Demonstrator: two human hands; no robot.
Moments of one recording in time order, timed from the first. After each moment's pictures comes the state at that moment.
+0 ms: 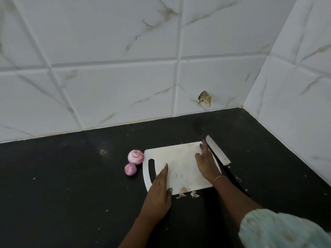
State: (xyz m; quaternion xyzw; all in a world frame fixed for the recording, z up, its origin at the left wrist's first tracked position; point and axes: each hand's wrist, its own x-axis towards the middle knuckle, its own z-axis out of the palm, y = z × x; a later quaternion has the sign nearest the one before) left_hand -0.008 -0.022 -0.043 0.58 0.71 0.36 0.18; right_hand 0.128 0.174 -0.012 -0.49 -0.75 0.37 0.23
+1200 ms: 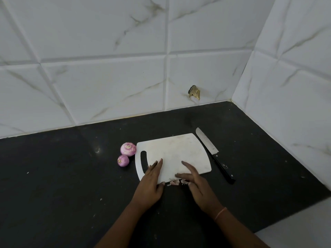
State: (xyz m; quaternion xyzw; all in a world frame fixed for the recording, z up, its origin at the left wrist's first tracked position) left_hand -0.013 -0.029 -0.045 0.63 0.69 0.32 0.16; right_hand 0.194 0.047 0.006 -0.33 -0.79 0.45 0.24
